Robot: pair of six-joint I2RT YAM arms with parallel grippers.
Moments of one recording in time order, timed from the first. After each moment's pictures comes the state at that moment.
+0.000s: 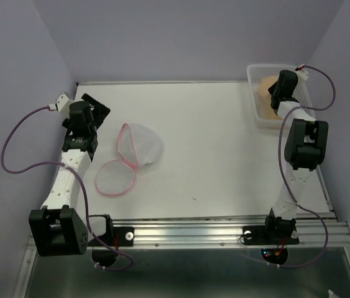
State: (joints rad) left arm 0.02 1.18 0.96 -0.17 -0.28 -0.77; right arm -0.13 2.19 1.68 0.13 0.33 0.54
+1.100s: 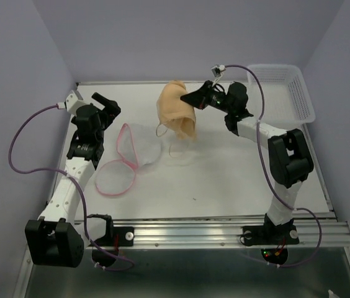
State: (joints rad) left arm -0.10 1.10 0.90 -0.07 -0.25 -0.76; right arm 0.37 1.89 1.35 0.73 -0.70 0.73
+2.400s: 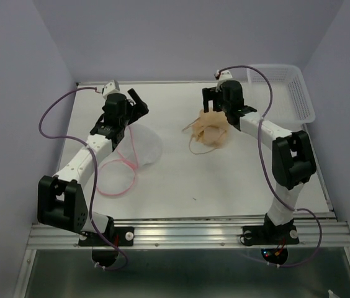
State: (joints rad) left arm -0.28 1.40 1.06 -0.08 -0.17 -0.66; right arm 0.34 1.85 1.36 0.11 0.09 0.07
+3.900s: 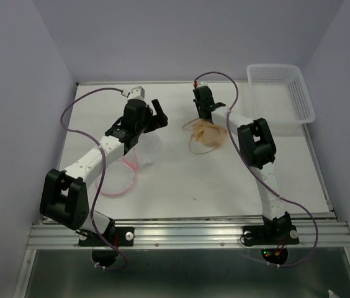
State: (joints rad) left arm -0.42 1.44 1.06 -0.12 -0.11 -0.60; right arm 0.45 2.40 1.90 -0.21 0.45 0.00
